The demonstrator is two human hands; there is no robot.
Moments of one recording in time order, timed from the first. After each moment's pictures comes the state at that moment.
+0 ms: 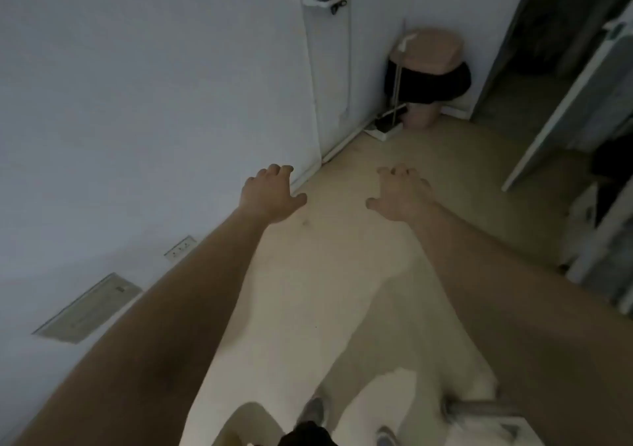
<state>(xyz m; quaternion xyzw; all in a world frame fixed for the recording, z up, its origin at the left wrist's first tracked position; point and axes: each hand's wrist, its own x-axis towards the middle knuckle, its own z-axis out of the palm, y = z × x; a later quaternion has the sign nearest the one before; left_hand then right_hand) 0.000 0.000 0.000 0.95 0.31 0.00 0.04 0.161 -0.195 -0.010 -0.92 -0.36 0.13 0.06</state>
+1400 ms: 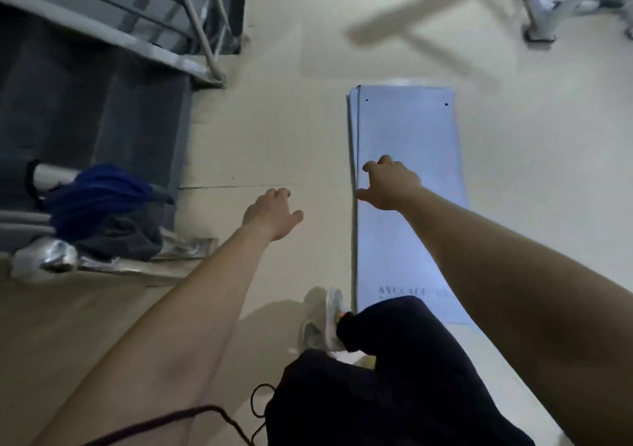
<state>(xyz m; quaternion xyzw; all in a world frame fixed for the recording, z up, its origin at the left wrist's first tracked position) -0.186 -0.625 -0.192 0.69 -0.66 -0.30 -0.09 -0.423 -0.656 -0.137 -0.68 0.68 0.15 0.23</state>
